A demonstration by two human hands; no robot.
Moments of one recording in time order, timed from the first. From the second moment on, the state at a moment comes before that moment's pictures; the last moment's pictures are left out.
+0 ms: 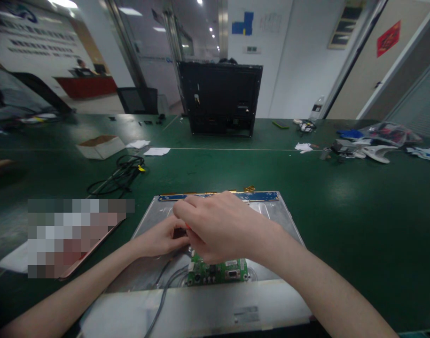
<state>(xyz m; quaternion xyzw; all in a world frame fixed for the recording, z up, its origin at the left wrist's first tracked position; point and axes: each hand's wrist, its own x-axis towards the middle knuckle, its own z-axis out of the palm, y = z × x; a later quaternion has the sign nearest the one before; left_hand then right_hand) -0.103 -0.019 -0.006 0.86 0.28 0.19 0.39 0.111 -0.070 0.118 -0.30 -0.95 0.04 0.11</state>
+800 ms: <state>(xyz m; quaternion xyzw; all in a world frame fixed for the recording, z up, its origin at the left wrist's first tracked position) -0.104 -0.018 -0.008 0.86 0.27 0.19 0.39 0.108 -0.071 0.114 -0.35 -0.93 0.01 0.11</state>
